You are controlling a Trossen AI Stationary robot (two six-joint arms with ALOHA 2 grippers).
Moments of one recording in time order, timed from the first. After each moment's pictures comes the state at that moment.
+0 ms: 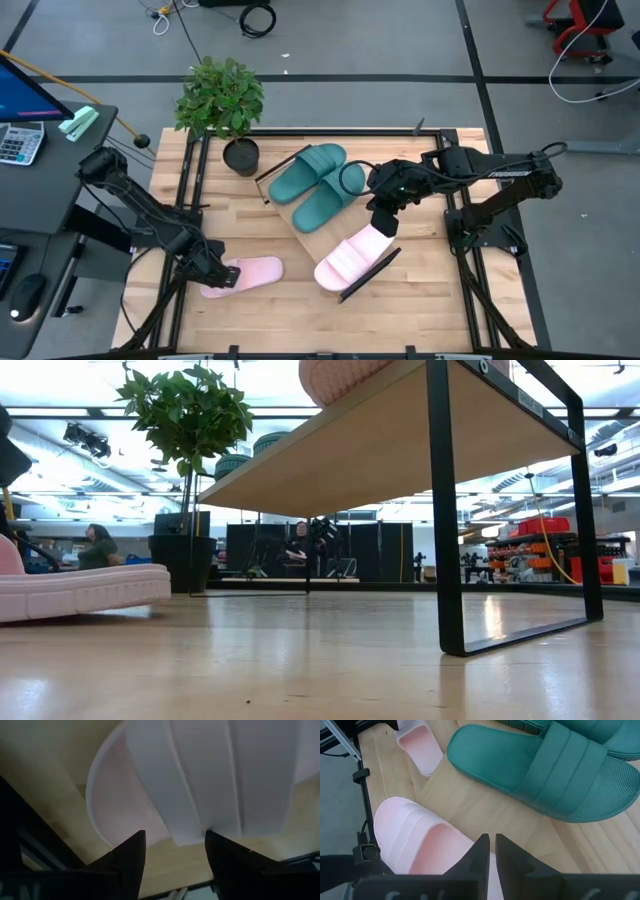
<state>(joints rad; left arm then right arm) -0.74 1.16 0.60 -0.66 0.18 -2.08 0.10 1.41 1.59 -1.12 0.05 0.53</state>
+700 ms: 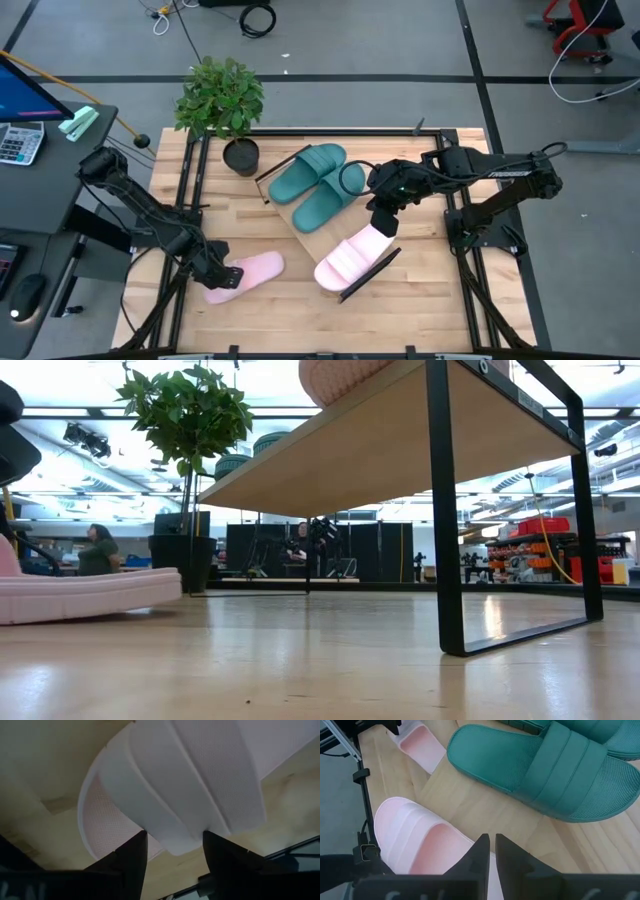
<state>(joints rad) -0.74 1.16 0.59 -0.58 0.08 -2.06 0.10 1.41 1.59 -1.12 0.05 0.53</state>
